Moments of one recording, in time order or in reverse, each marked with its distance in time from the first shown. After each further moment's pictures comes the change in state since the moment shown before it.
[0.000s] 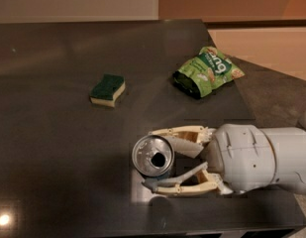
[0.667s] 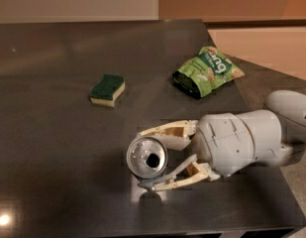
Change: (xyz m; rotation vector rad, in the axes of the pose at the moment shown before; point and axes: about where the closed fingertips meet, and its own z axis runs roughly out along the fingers) arm 0.006 -0.003 0.010 -0.199 -0.098 -0.060
